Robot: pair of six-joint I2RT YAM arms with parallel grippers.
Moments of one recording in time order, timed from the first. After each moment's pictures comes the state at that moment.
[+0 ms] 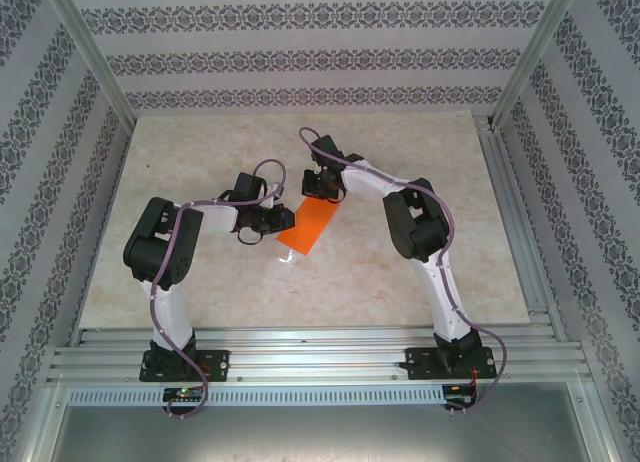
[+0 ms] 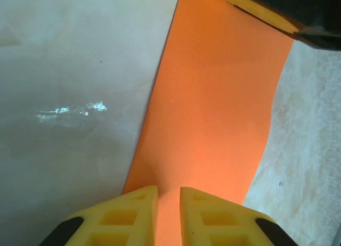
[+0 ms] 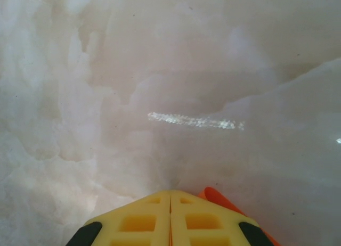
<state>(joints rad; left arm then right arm) -0.34 1.94 1.01 -0.03 0.59 -0.51 0.52 2.38 1.86 -0.51 -0.21 0.57</state>
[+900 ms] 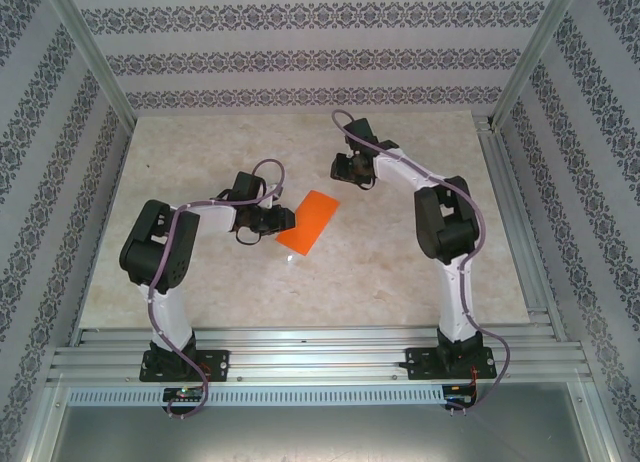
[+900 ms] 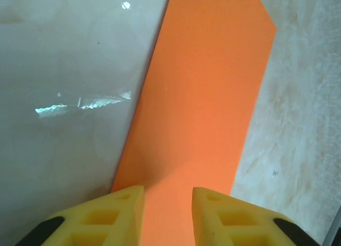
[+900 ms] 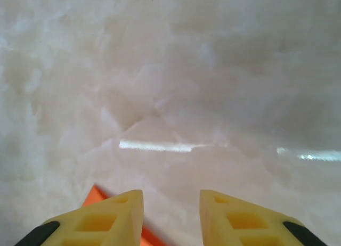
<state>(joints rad) -0.34 1.89 1.02 -0.10 0.60 -0.51 0.39 2.17 1.72 -0.54 -0.13 0.48</state>
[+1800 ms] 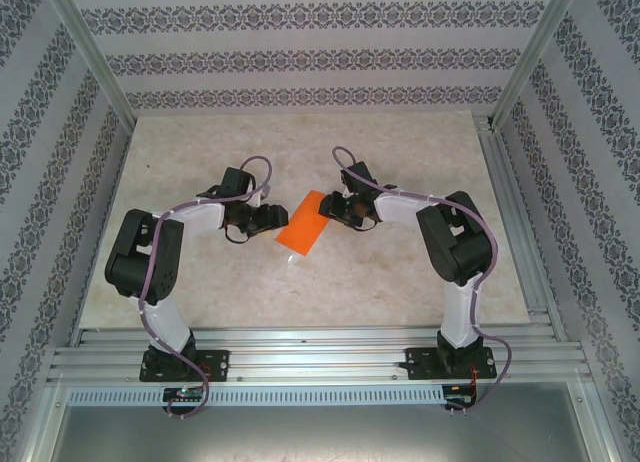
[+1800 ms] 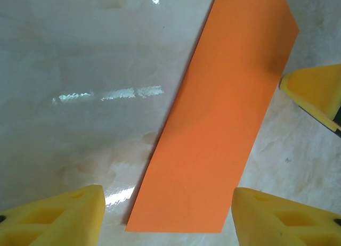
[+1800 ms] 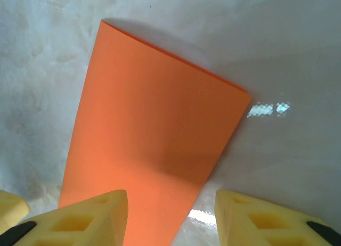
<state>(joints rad) -0.29 1.79 1.01 -0.29 0.53 -0.48 0.49 1.99 1.20 -0.19 -0.29 0.73</state>
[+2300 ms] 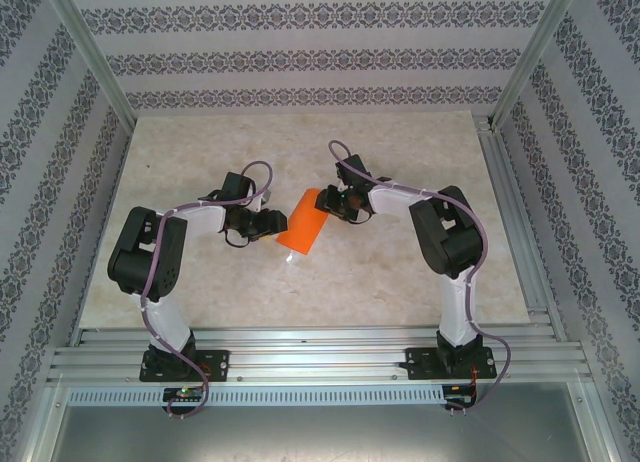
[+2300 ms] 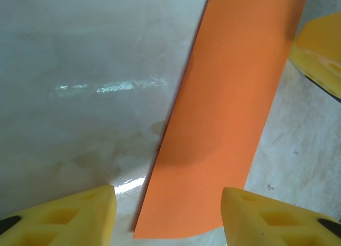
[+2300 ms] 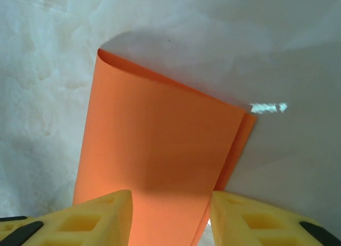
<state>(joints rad) -0.29 1.82 0.98 -0.25 0.56 -0.48 0.49 2.08 1.34 -0.24 -0.30 0.74</state>
